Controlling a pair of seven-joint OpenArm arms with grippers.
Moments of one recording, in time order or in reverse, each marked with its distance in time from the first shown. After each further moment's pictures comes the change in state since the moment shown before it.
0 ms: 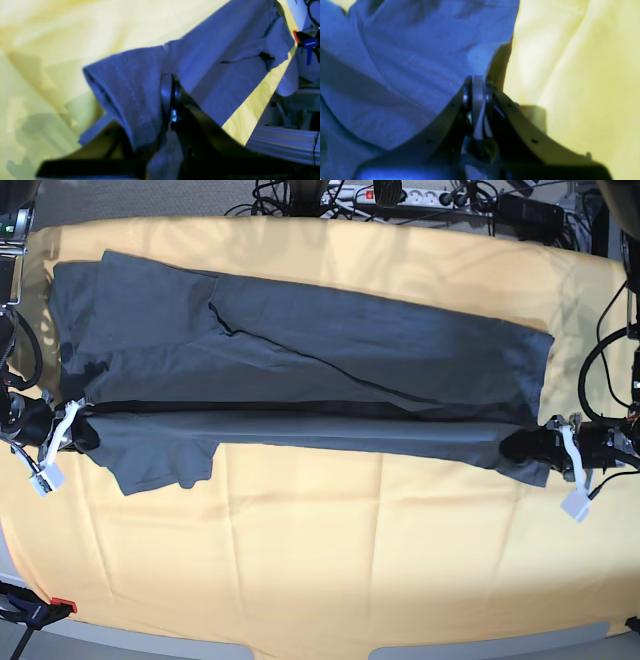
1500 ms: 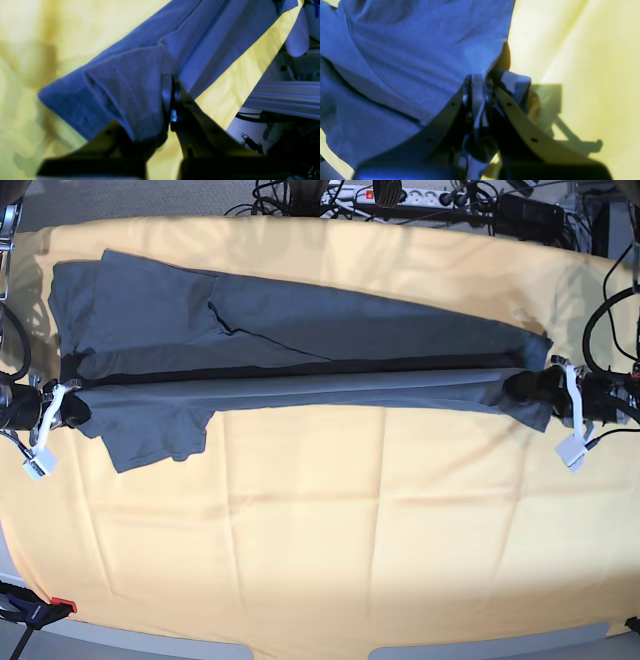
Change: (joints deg) left arm 14.4 -3.8 -6.6 14.4 -0.3 0.0 7.1; right arm -1.5 3.3 0.0 0.1 8.6 0.0 -12.5
